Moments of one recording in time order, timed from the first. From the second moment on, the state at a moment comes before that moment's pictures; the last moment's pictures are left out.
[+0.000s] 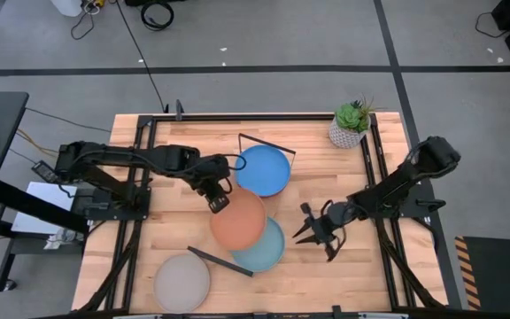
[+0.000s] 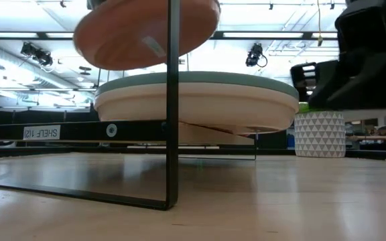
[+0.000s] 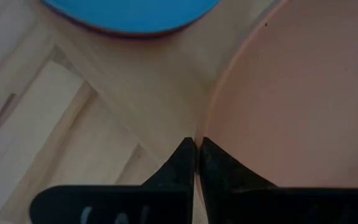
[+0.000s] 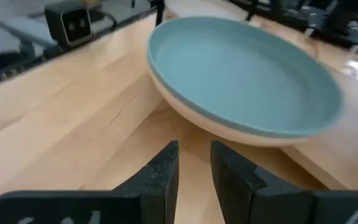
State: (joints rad) left arm 0.00 1.44 1.21 -0.87 0.08 -0.61; right arm 0.41 1.48 0.30 0.78 0.01 -0.21
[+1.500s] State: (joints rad) left arm -0.06 1.62 1.21 -0.86 0.12 -0.53; right arm 0.36 1.85 0.56 0.90 0.00 -0.30
